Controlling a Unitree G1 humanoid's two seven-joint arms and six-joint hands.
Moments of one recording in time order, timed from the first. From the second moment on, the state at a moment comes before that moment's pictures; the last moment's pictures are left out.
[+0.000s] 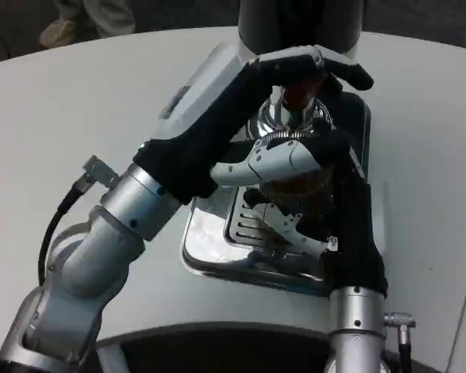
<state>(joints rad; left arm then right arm) -0.64 0.35 -0.12 0.12 0.19 -0.52 -0.24 -0.42 0.11 0.12 0.42 -0.36 -0.39 -0.51</state>
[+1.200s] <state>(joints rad) -0.64 0.24 -0.05 0.10 -0.21 -0.25 -0.46 -0.42 0.11 0.08 0.39 -0.36 -0.38 -0.53</state>
